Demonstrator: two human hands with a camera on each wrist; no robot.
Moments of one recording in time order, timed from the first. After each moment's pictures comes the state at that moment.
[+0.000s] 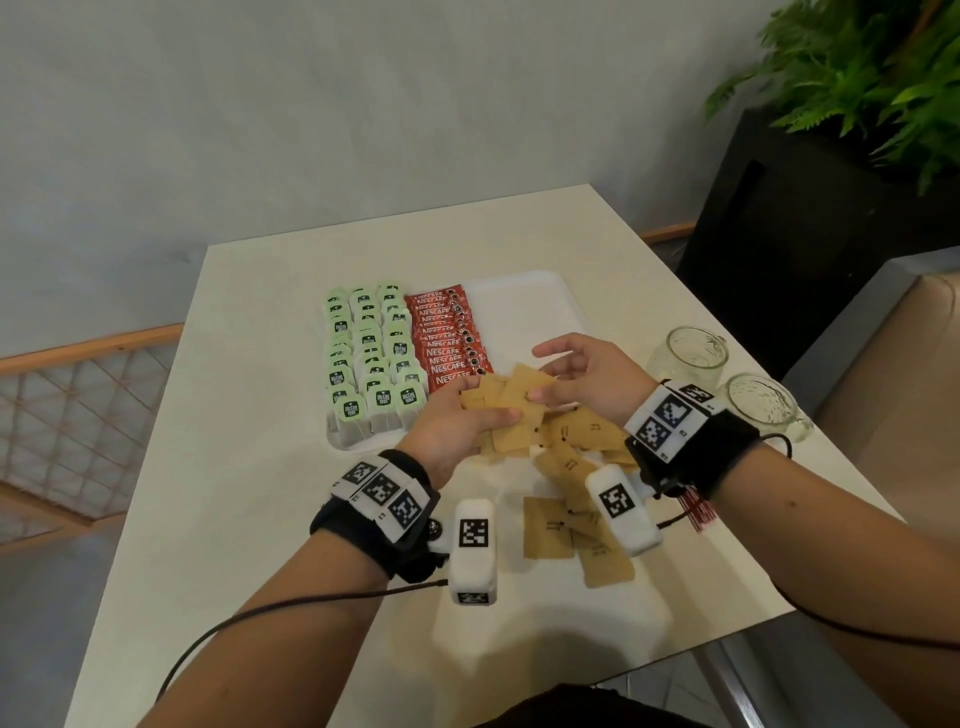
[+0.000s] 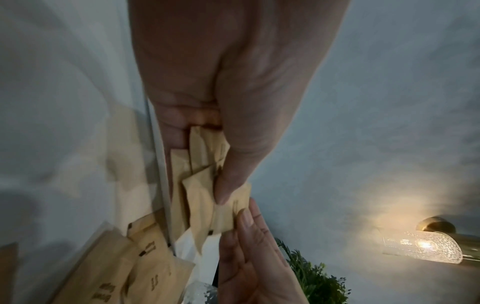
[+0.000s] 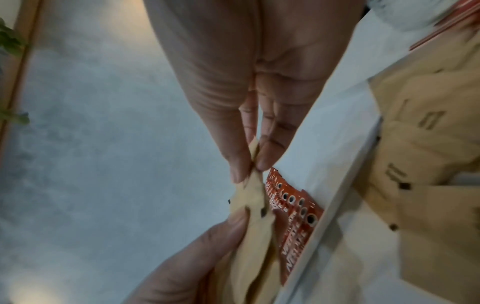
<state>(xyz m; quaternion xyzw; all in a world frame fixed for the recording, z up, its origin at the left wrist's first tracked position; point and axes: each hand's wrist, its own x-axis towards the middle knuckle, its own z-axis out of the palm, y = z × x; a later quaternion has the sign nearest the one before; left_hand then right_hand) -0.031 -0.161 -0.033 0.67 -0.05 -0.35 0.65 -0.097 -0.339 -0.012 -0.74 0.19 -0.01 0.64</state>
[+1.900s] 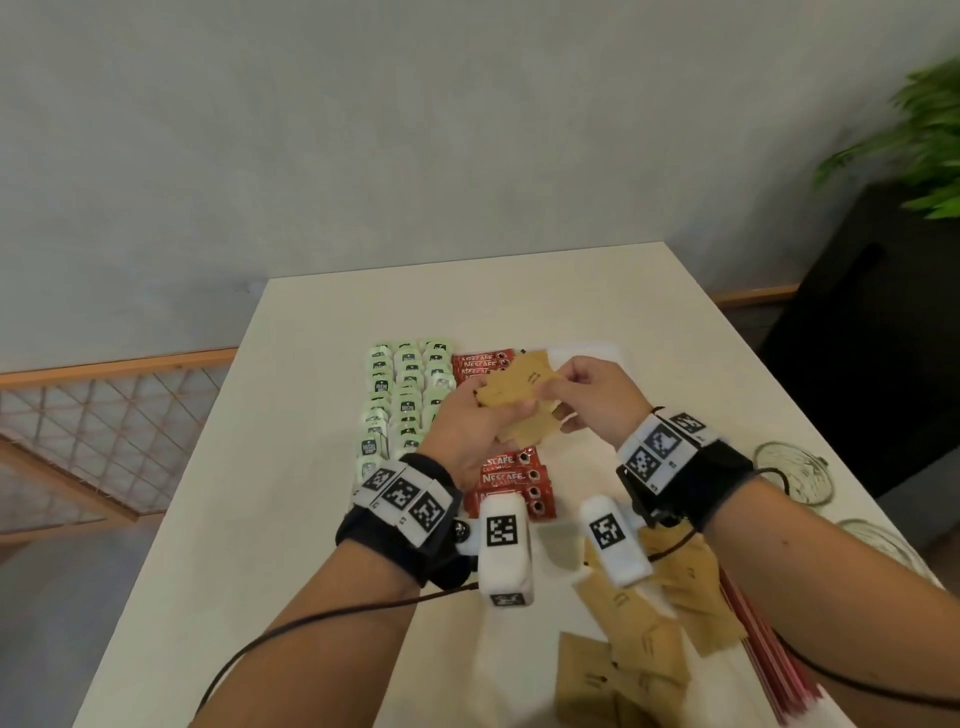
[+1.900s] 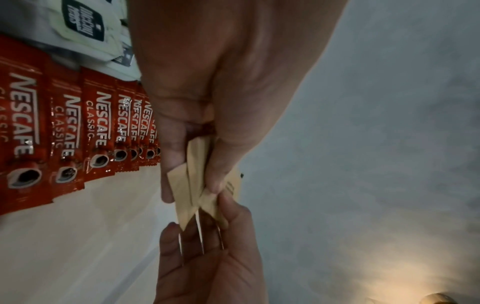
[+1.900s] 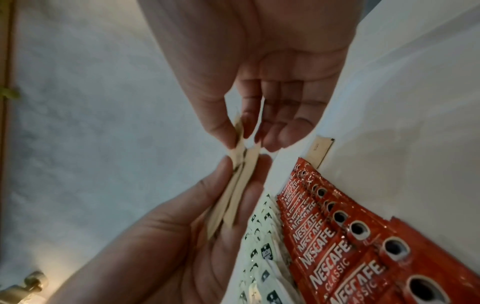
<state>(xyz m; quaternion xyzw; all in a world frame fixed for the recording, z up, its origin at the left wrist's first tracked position) 0.060 -0.191 -0.011 0.65 -0.01 -0.30 0.70 0.020 -0.349 -0.003 -0.77 0.17 -0.02 0.62</state>
